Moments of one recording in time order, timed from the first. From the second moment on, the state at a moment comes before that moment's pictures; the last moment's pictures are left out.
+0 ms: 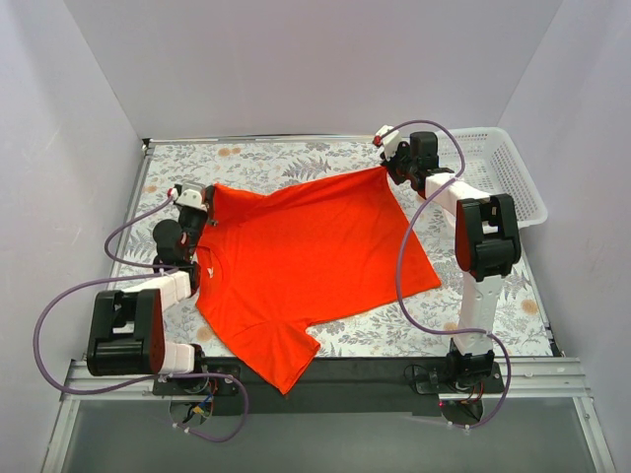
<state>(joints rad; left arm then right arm) 0.02 1.39 0.44 1.13 0.27 0.08 0.19 2.07 1.48 0.05 -0.30 -0.56</state>
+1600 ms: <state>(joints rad) 0.02 1.07 0.33 0.85 0.32 0.06 0.19 2.01 1.35 0.05 -0.27 -0.57</state>
